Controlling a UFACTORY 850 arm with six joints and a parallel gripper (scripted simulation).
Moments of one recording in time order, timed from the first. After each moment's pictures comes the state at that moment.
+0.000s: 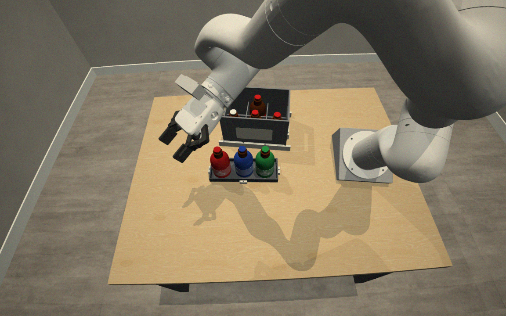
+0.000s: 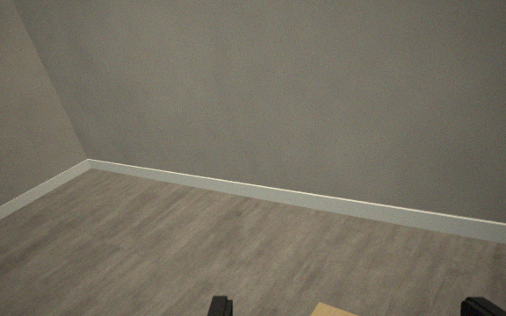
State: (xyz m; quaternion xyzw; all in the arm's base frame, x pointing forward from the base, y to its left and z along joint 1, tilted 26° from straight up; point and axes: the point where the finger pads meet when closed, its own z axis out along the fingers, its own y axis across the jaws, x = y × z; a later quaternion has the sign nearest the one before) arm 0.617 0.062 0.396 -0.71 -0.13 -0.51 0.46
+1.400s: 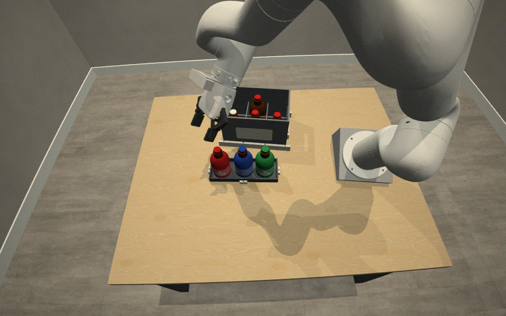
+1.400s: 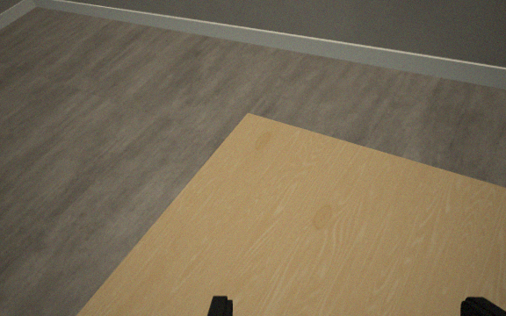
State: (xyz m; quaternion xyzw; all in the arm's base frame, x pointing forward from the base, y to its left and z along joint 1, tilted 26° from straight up) arm 0.580 -0.013 0.272 -0.82 -0.20 -0.37 0.40
